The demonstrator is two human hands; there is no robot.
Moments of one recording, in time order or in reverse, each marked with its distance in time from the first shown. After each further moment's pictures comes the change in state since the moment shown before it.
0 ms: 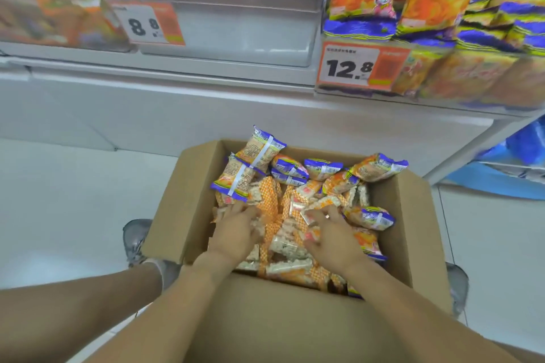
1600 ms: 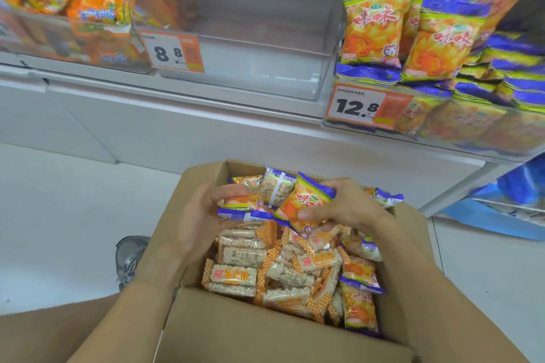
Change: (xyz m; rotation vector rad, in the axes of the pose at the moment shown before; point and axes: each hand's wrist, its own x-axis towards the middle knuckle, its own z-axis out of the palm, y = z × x) left_hand -0.017 0.005 -0.112 -1.600 0.012 -0.100; right_hand 0.030 -0.071 -0.128 0.552 -0.161 0.115
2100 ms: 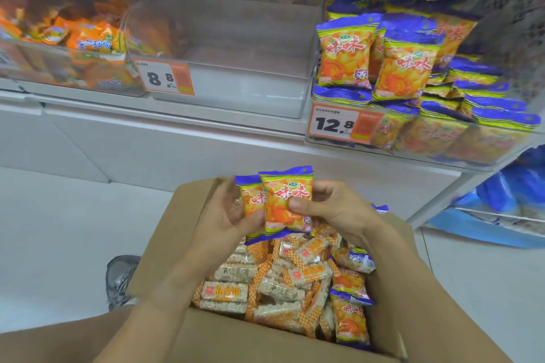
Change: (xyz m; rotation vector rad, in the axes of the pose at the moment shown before) left_hand -0.016 0.006 0.063 0.267 -0.092 0.258; right_hand -0.029 -0.024 -0.005 0.357 -0.060 -0.213
